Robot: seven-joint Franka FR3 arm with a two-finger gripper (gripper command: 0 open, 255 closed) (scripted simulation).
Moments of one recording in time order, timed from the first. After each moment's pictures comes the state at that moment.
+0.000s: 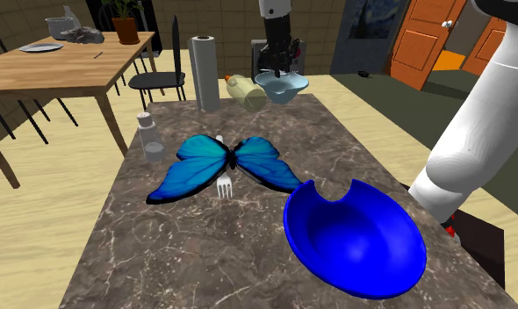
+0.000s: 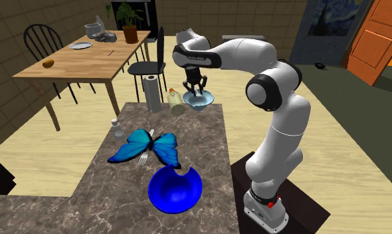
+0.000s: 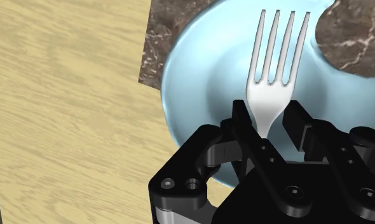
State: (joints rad) arm -0.16 0.04 0.24 -1.69 -0.16 1.59 0.47
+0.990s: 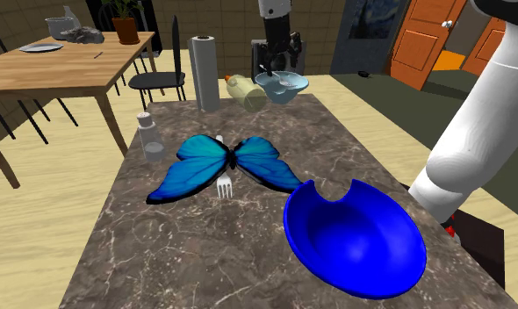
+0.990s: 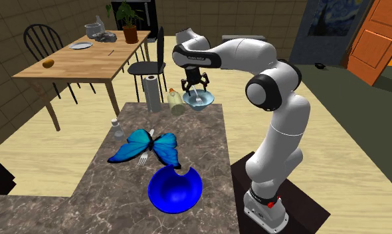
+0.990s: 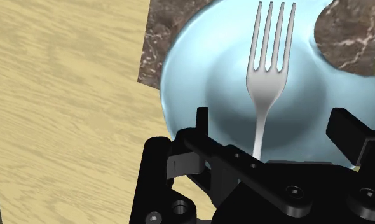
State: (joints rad) arm -0.16 0.04 0.24 -1.69 -0.16 1.58 0.47
